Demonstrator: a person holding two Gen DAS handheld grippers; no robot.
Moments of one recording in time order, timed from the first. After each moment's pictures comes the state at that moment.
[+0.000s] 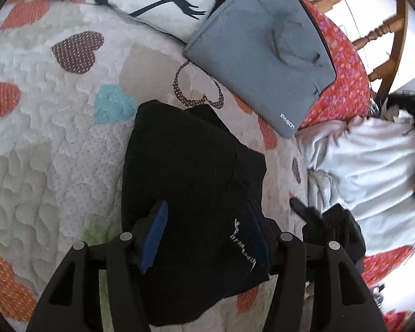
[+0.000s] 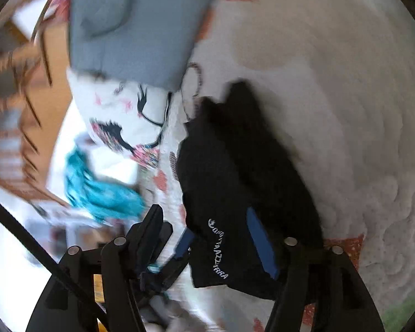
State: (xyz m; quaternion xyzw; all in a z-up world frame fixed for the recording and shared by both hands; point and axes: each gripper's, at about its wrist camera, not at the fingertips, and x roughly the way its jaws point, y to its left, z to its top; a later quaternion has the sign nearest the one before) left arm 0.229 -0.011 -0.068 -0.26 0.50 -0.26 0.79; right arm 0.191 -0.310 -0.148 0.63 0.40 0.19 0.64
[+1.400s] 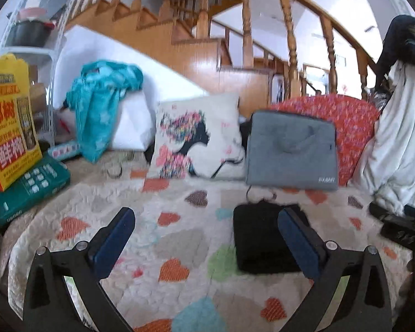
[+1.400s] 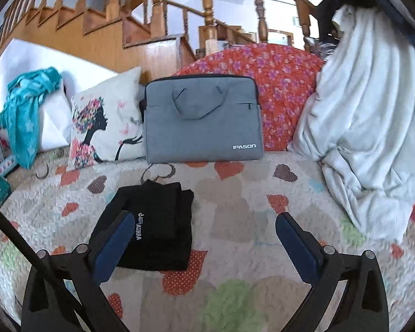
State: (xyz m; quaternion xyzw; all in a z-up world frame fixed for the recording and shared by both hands) left arm -0.018 0.017 0.045 -0.02 0.16 0.00 0.99; right arm -0.021 -0.228 0.024 0.07 0.19 -0.11 0.97
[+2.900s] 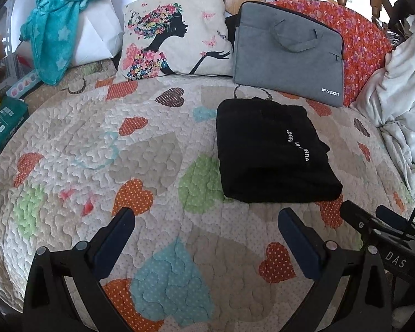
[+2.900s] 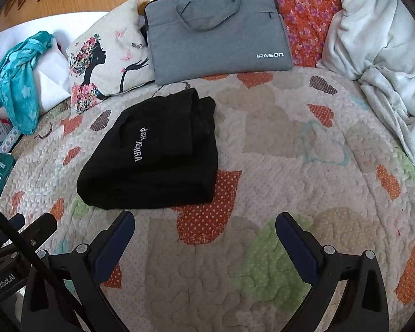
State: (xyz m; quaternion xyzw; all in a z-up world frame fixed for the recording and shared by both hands) left arm 0.051 -0.011 -0.039 -0.01 0.39 -0.05 0.92; right arm 0.035 -0.218 -0.078 0.13 0.37 -0.03 0.92
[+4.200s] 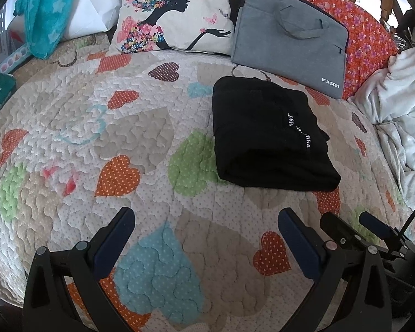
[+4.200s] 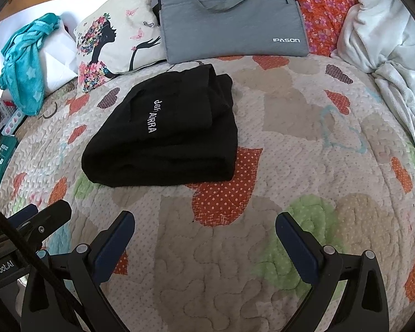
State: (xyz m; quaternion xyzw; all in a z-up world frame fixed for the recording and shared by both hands) left arm 0.060 -0.004 -0.056 -0.05 0.44 -0.07 0.90; right arm 0.039 -0.200 -0.093 0.11 0.40 -0.01 0.91
